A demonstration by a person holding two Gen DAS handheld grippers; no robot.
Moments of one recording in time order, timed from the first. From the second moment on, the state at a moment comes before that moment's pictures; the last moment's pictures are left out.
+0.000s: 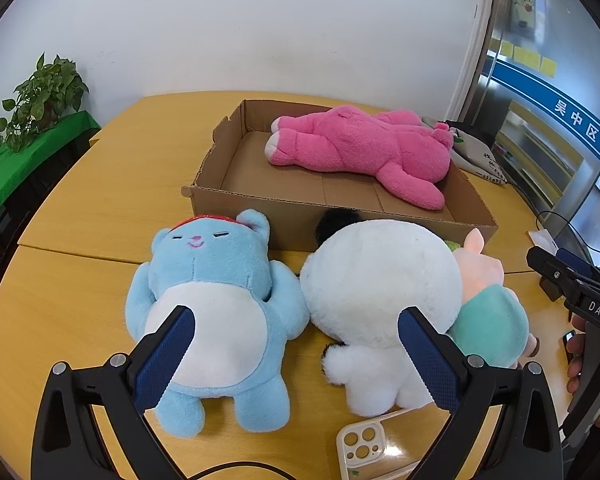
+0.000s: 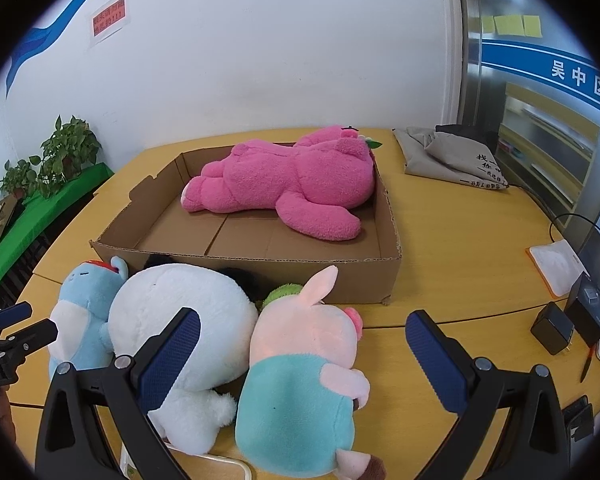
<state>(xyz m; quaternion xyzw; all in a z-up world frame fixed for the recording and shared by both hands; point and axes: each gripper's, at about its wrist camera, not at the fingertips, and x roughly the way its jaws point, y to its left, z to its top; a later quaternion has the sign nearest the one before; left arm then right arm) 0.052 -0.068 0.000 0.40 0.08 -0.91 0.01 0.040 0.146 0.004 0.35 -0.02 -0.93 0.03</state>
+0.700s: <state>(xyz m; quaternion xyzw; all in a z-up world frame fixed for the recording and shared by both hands) 0.052 -0.060 -0.001 0.41 0.06 -0.91 0.00 0.046 0.144 0.008 0.35 -0.02 -0.94 0.03</state>
